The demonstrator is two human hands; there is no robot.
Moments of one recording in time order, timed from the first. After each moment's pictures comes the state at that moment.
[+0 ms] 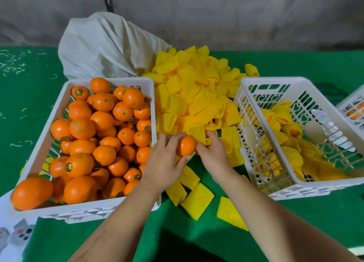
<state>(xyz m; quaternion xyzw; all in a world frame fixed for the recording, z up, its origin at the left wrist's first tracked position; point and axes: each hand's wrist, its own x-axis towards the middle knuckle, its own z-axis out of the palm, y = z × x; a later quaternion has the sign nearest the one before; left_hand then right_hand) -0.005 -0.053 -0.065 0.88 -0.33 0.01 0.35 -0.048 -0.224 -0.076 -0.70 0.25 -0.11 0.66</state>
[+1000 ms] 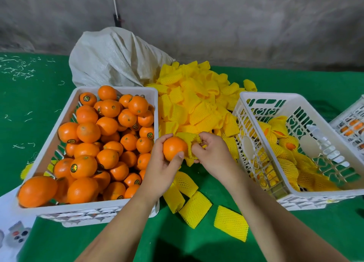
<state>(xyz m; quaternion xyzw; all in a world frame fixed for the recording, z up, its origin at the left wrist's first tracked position) -0.022 -0.046 -0.048 0.68 -0.18 -0.11 0.70 -0.055 -0.224 -0.015 -0.83 0.11 -0.08 0.53</state>
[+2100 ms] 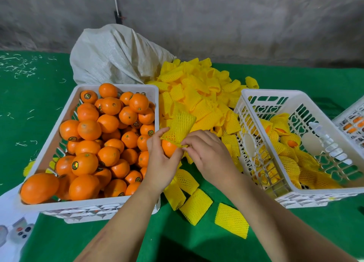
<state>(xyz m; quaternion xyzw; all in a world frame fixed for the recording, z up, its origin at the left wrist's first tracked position) -0.015 -0.055 -0.053 0.73 -0.15 -0.02 0.66 -0.069 -0.213 -0.011 -0.92 -0.14 -0.31 0.20</state>
